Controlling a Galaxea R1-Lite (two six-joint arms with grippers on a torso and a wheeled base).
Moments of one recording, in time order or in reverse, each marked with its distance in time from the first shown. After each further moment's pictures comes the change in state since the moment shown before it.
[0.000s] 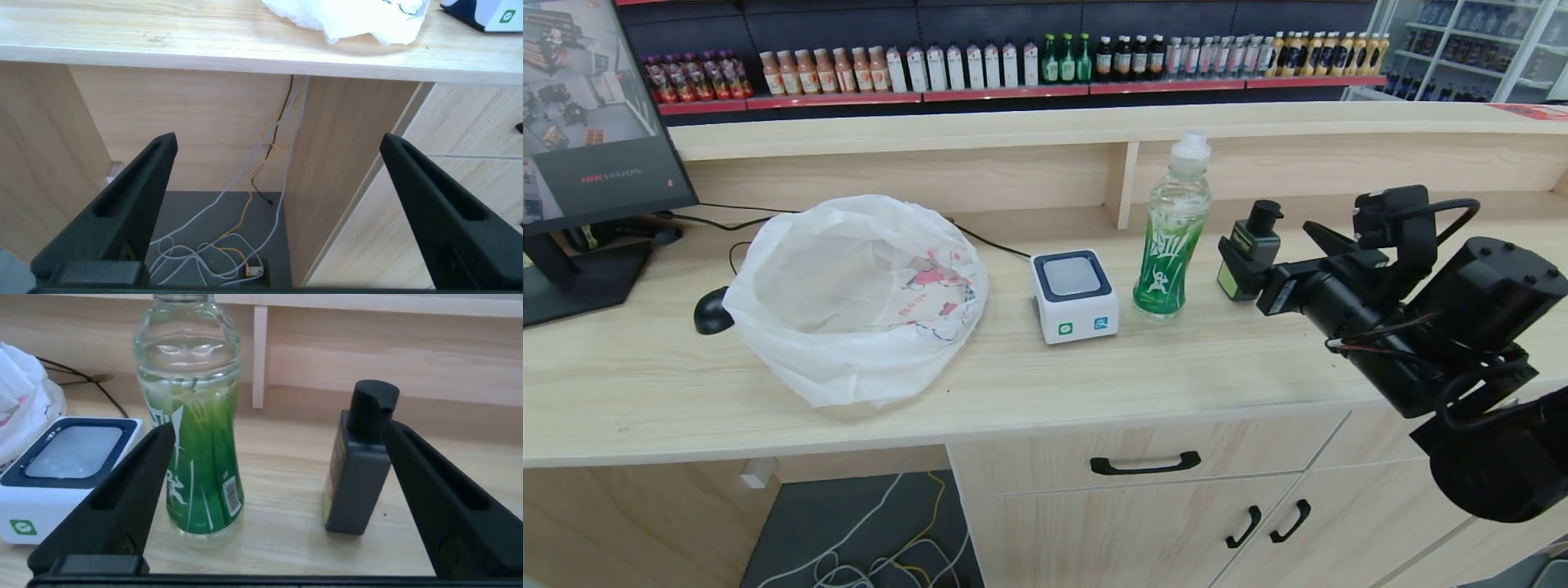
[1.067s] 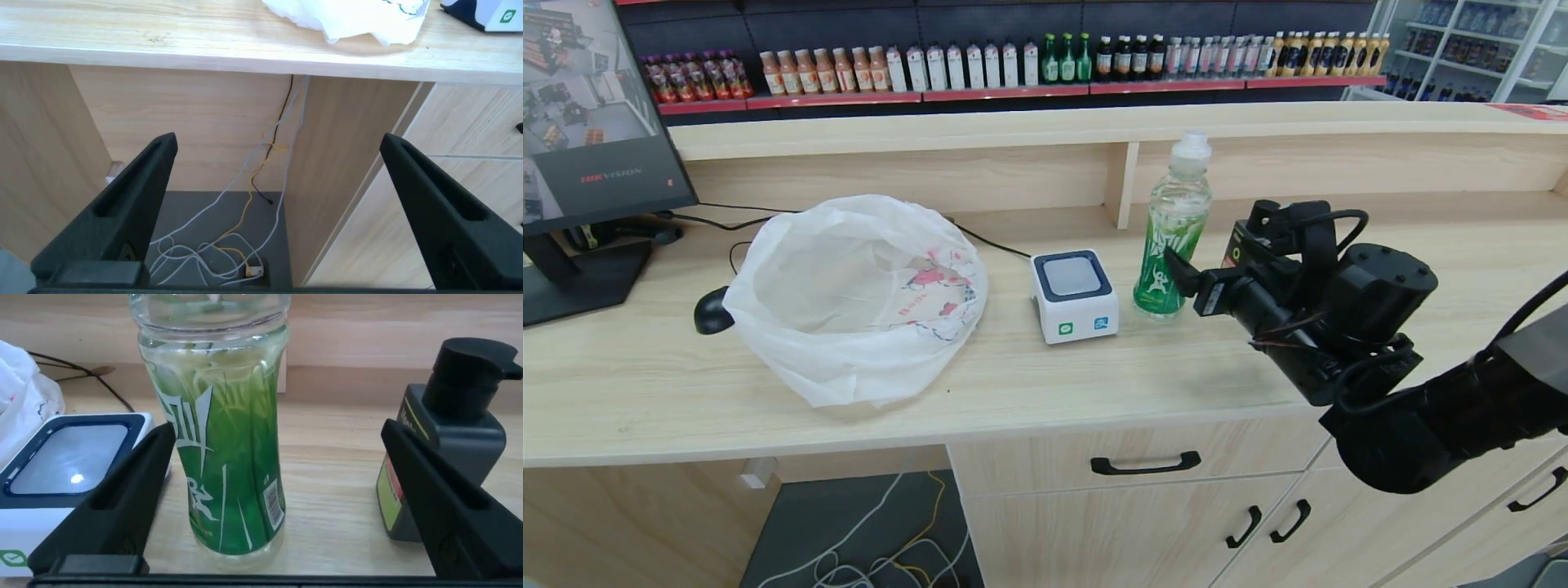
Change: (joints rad) left arm 0.000 0.000 0.000 0.000 0.000 0.000; right arm 0.085 0.161 -0.169 0.050 -0.092 0.055
